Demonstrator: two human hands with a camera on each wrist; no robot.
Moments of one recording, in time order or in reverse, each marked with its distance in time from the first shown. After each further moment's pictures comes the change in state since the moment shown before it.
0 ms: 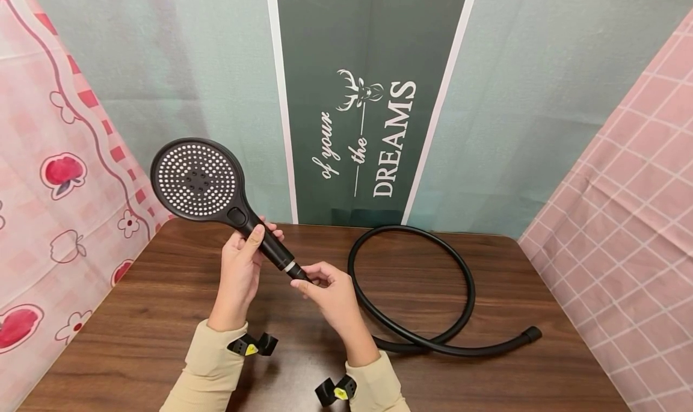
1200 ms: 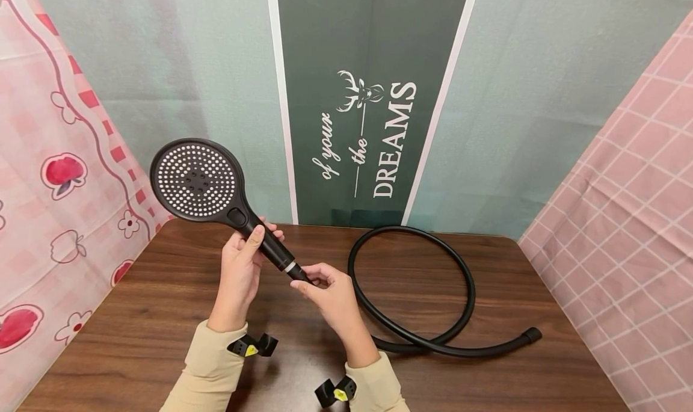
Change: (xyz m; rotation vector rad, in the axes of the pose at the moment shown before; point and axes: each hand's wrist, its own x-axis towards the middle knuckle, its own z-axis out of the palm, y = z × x) left_hand 0.000 0.001 0.002 0.001 -0.003 -0.005; right_hand 0.000 -0.002 0.000 -0.002 0.016 0.032
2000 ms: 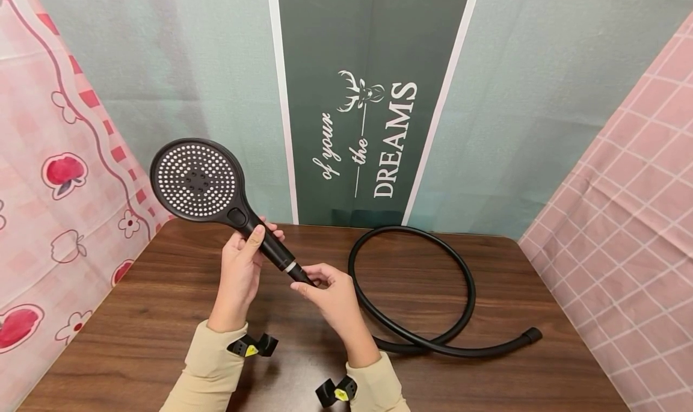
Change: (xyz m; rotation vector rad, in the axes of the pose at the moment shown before) left_hand 0.000 0.000 0.000 -0.003 0.003 0.004; right_hand 0.000 0.000 -0.002 -0.007 -0.004 0.018
